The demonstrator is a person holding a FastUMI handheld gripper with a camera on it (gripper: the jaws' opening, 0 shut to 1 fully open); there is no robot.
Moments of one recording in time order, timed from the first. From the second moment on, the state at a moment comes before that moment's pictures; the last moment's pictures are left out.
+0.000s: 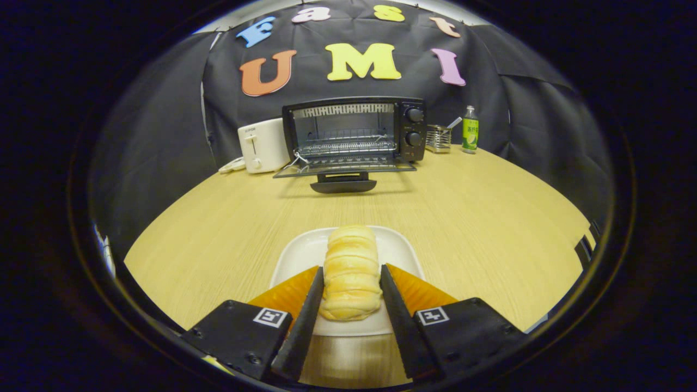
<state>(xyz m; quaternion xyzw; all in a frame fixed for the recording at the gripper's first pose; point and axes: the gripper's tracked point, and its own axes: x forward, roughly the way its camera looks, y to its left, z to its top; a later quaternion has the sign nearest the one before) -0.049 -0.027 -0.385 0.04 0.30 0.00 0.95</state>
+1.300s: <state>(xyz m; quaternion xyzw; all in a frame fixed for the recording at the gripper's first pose) -0.044 -0.030 -0.369 0.04 0.29 0.00 0.96</state>
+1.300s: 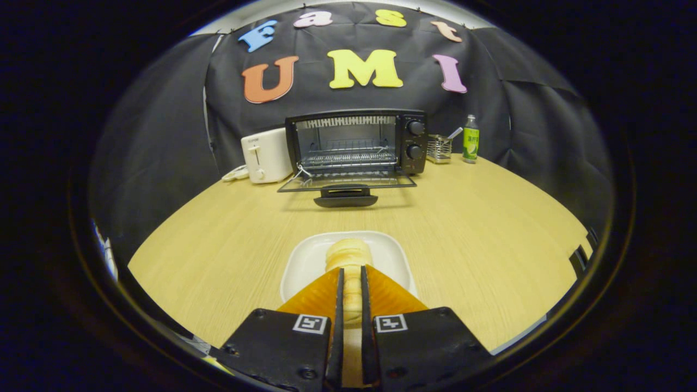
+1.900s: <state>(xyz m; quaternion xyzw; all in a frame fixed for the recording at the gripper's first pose) -0.004 -0.029 -0.299 0.18 0.21 0.06 0.96</state>
